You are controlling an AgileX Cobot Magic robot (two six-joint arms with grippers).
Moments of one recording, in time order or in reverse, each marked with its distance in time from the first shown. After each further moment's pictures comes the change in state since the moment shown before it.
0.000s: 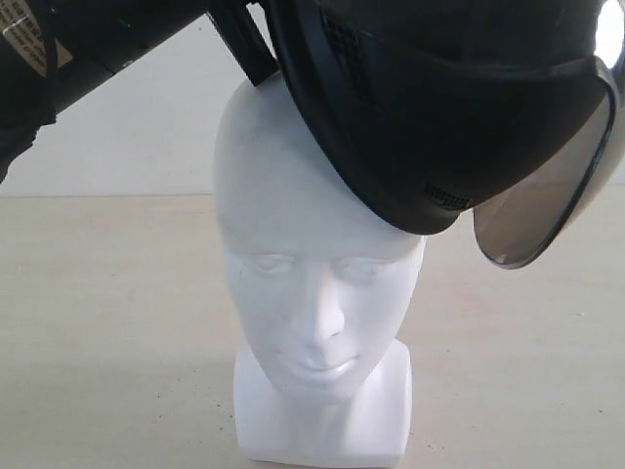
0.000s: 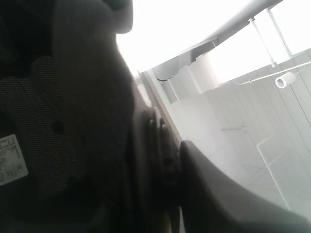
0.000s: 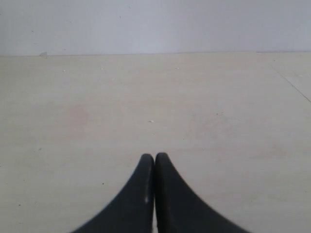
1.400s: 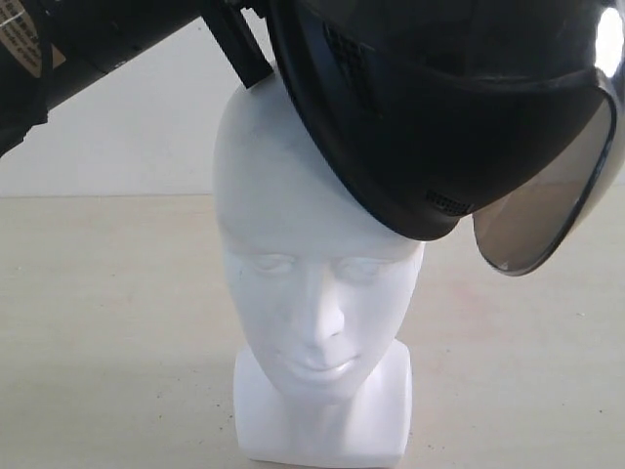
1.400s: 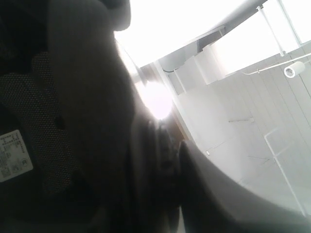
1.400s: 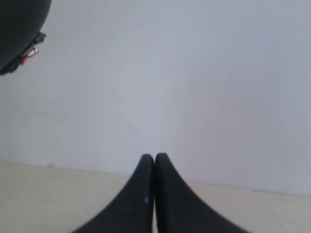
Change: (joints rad) left arm 0.027 -0.002 -0.006 0.066 0.001 -0.028; right arm 0.000 0.000 0.000 -0.071 -0.440 -0.054
